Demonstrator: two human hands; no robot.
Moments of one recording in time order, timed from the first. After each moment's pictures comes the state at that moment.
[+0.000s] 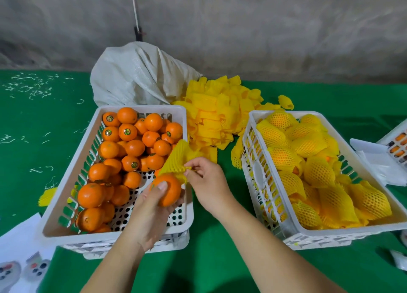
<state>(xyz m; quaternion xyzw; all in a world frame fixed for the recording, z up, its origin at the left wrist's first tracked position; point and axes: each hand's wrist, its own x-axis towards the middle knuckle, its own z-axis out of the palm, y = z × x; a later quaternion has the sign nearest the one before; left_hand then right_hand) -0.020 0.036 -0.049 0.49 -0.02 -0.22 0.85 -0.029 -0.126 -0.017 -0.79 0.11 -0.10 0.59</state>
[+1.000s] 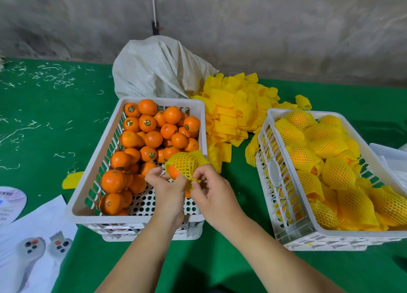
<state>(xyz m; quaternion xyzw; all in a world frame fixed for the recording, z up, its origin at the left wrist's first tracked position) -0.013 0.021 -0.057 0.59 0.13 -0.05 0.80 -0.068 -0.091 -0.023 -0.85 -0.02 -0.10 0.51</state>
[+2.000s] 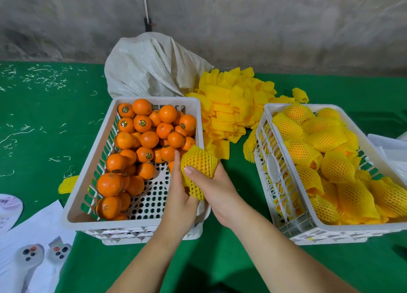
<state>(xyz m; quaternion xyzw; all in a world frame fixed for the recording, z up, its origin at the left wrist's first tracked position) -0.034 0.023 -0.058 0.75 -0.17 -0.03 0.64 -0.048 -0.087 -0.012 -0.61 0.18 0.01 0.77</state>
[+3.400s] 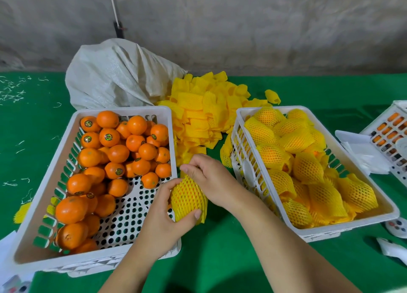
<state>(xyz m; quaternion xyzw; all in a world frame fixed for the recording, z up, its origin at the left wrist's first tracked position) -0.030 0.008 -0.057 0.76 -0.25 -0.12 0.59 -0.028 -0.173 0.010 -0.89 0.00 -0.06 0.45</state>
